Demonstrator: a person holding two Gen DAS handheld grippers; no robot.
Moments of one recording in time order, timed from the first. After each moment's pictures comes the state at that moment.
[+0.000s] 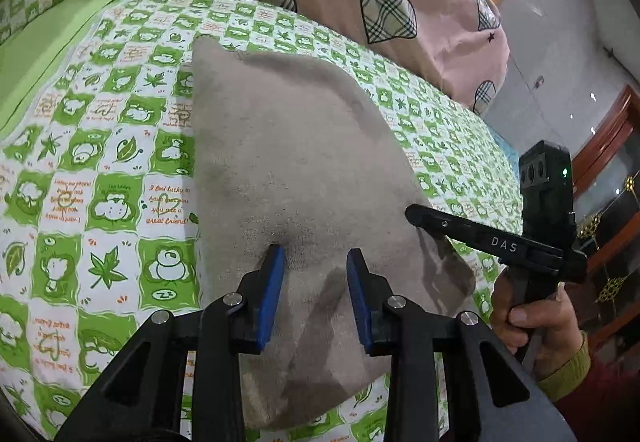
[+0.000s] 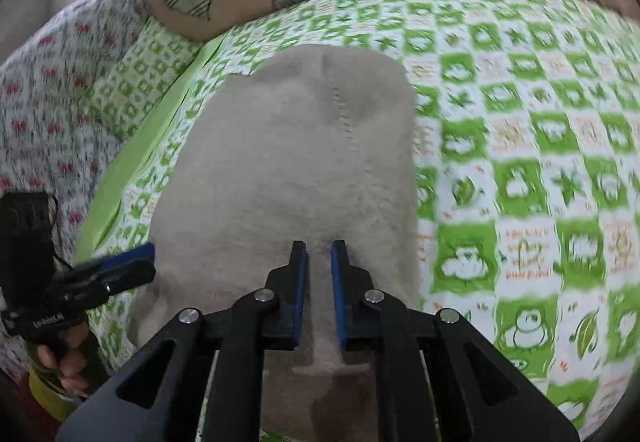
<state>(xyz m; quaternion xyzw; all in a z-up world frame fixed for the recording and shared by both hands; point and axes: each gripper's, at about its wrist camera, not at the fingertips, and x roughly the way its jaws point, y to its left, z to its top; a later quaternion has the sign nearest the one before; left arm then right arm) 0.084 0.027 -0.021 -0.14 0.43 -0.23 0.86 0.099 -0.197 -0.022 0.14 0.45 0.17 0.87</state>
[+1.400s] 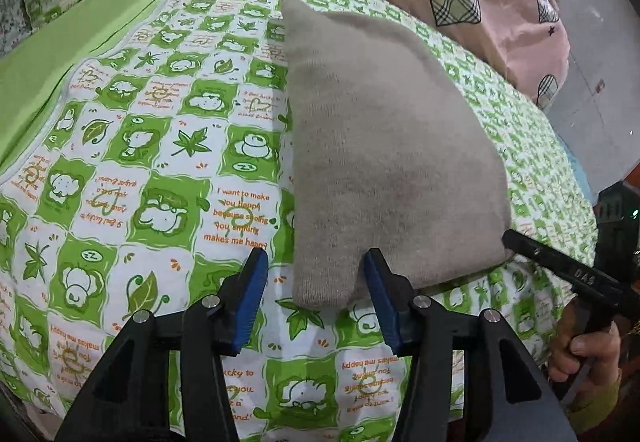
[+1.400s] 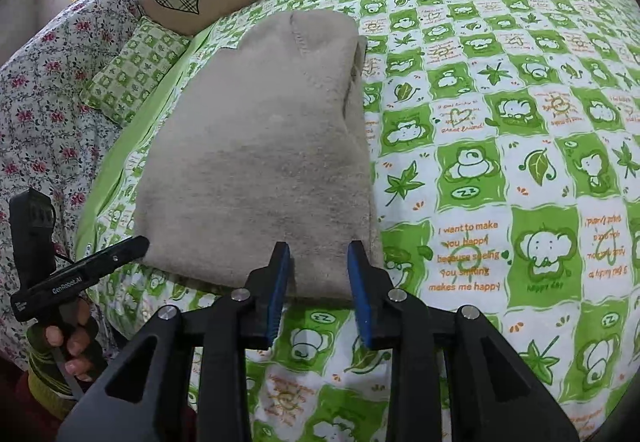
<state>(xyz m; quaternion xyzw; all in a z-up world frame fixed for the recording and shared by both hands) 0.021 0.042 -0.048 -0.12 0.47 -0.10 0.87 0.017 -0.220 -0.039 0.14 0.46 0.14 0.87</state>
